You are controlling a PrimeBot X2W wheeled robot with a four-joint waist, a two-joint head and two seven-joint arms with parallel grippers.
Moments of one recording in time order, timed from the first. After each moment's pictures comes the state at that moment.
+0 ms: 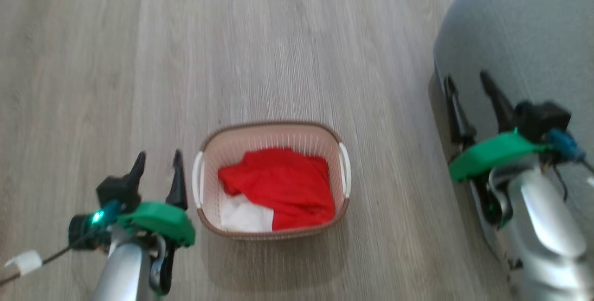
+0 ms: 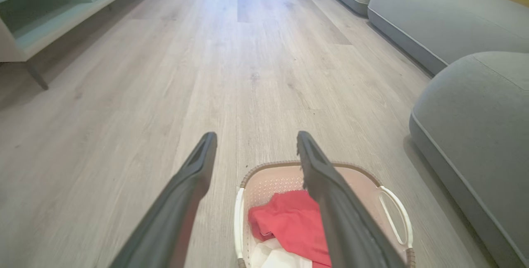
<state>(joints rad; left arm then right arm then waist) -0.21 0.04 -0.04 0.43 -0.17 0.01 -0.25 -0.40 -0.14 0.08 0.46 0.28 0.13 -0.26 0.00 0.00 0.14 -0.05</state>
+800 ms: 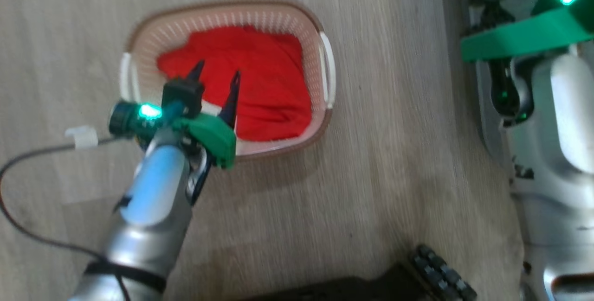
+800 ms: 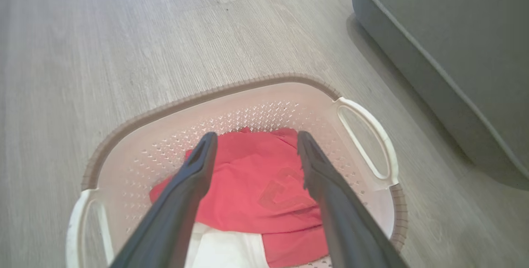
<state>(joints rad) -0.65 0.04 -0.33 0.71 -0.14 -0.02 -0.25 -0.74 -0.10 0.07 0.27 0.24 0.13 -0.26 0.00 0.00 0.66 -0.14</state>
